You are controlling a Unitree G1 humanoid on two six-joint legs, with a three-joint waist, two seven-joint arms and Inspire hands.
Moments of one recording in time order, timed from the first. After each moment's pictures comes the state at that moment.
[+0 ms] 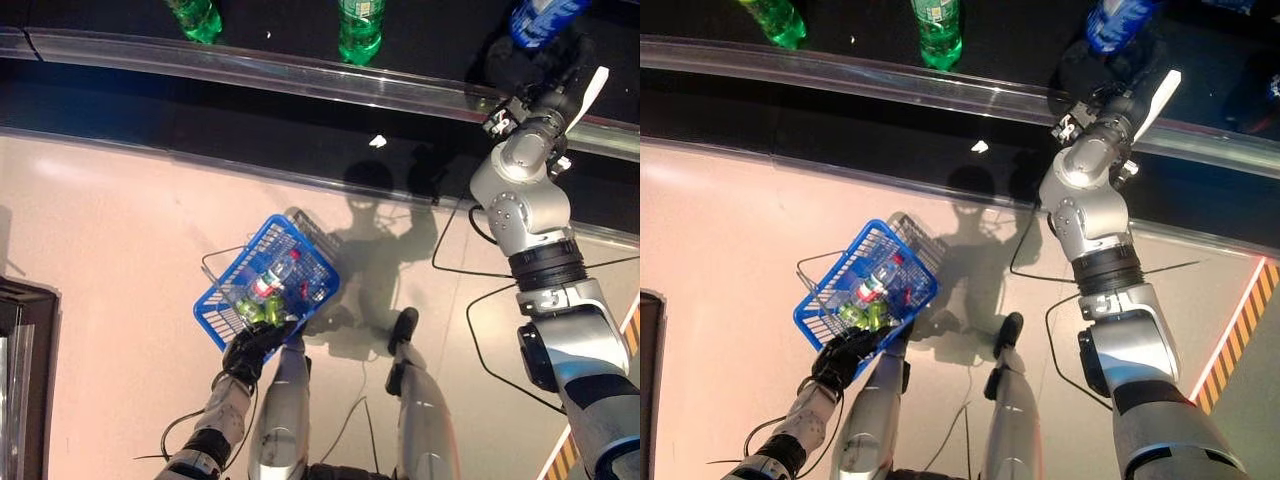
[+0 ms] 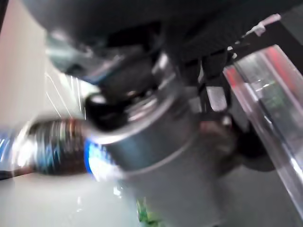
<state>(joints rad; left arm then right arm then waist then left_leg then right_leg) -0.23 0.22 -0.22 0.92 -0.97 -0.17 0.02 -1.08 -0.48 0.17 0.47 0.59 0.12 -0.88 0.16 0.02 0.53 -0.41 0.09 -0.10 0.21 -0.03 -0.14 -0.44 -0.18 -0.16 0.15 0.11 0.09</state>
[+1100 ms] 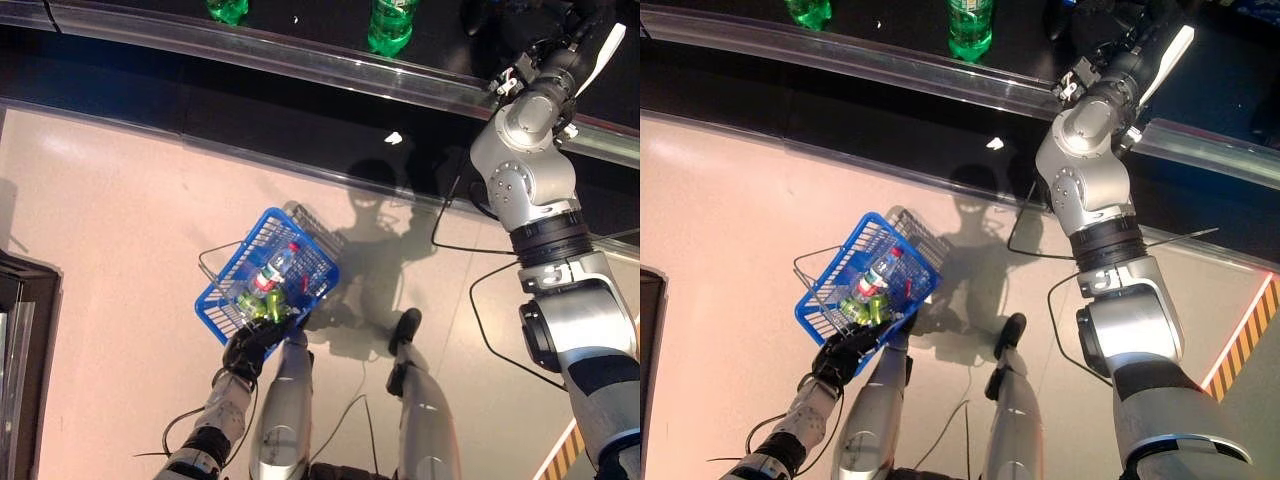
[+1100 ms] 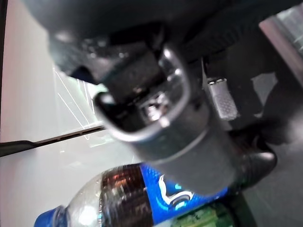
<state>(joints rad) -0.23 0.22 -0.23 0.89 -1.00 -0.17 0.03 -1.21 -0.49 0.21 0.57 0.60 0.05 -0.90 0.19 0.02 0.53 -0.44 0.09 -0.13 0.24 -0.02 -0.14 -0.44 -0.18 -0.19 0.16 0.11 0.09</state>
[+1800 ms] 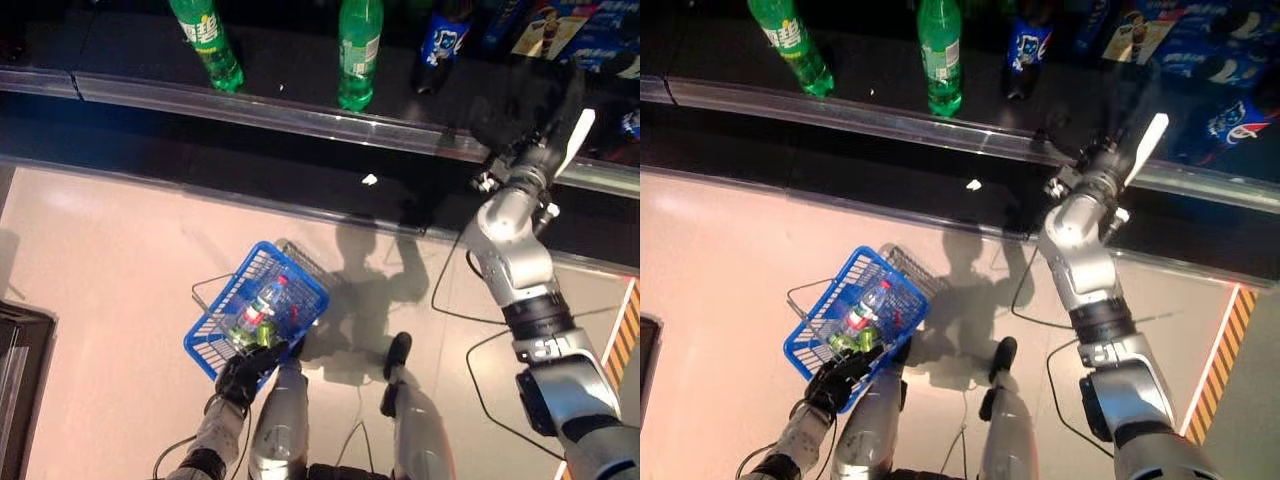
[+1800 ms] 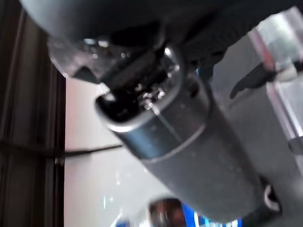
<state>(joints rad) -0.12 0.20 -0.13 0.98 -0.95 -0.17 -0.04 -0.71 -0.46 0.10 0.24 0.40 0.05 -0.80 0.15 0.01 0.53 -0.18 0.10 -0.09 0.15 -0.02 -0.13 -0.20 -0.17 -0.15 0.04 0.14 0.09</state>
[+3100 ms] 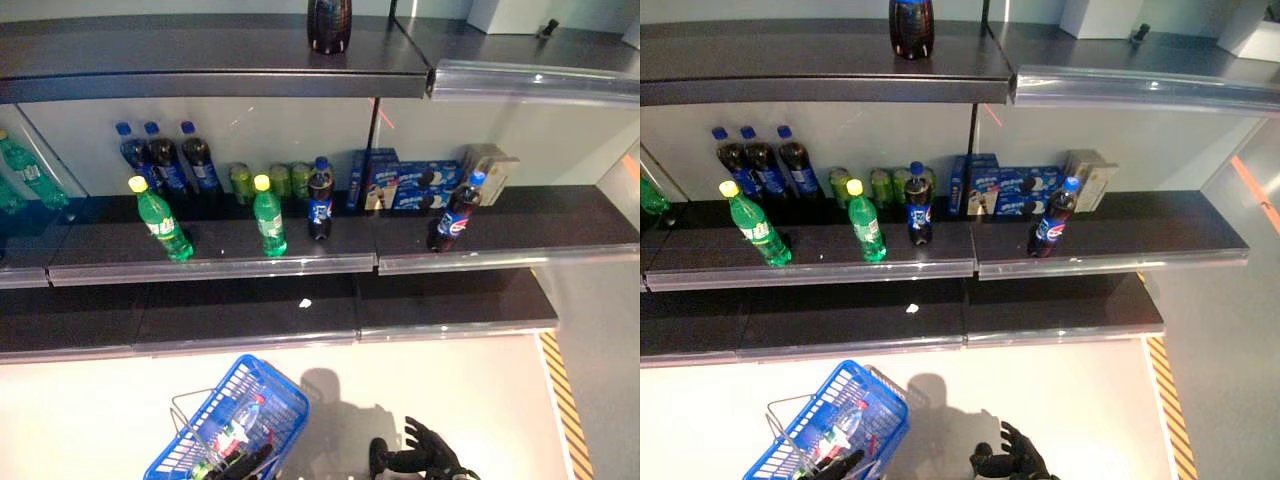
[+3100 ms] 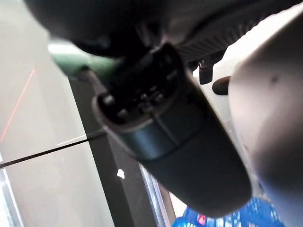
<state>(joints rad) 0.19 0.17 -0.06 1.05 -0.89 -0.13 0.01 0.20 -0.26 0.36 0.72 0.28 0.00 -0.09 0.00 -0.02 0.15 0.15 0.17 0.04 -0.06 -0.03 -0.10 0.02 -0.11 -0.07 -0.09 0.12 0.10</state>
